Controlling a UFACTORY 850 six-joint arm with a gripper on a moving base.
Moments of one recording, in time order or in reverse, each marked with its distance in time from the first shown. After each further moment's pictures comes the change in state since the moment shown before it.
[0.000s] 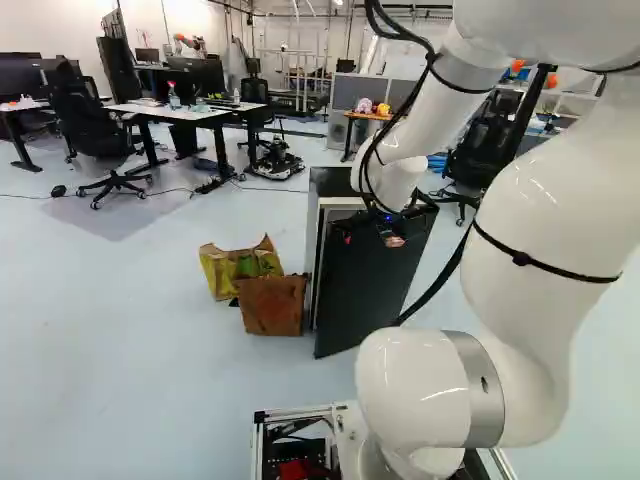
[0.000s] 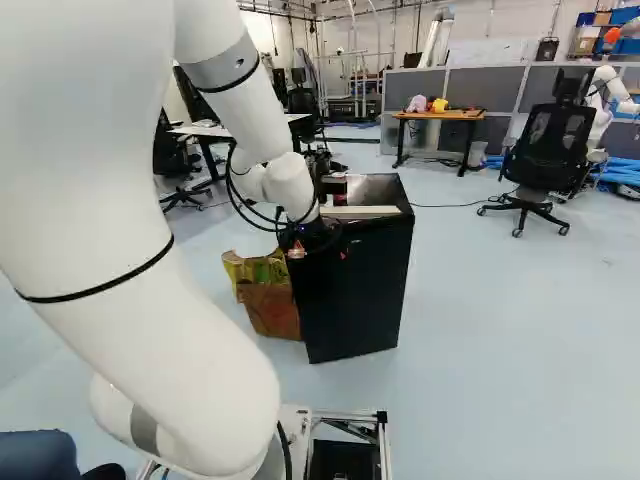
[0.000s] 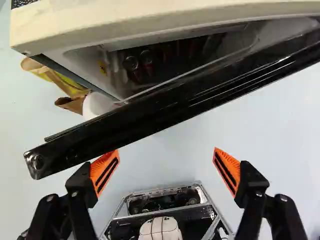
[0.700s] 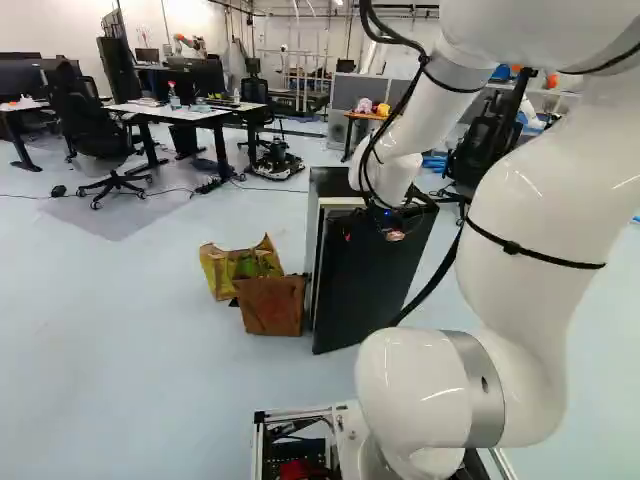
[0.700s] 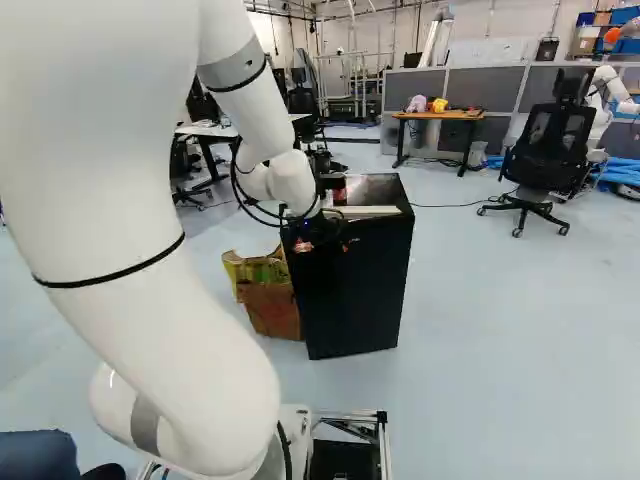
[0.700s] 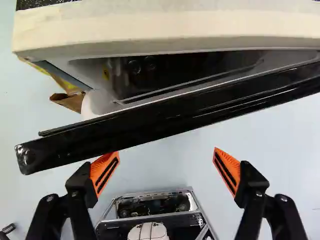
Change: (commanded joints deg) arm 0.5 -3.3 -3.6 -4.6 0.0 0.0
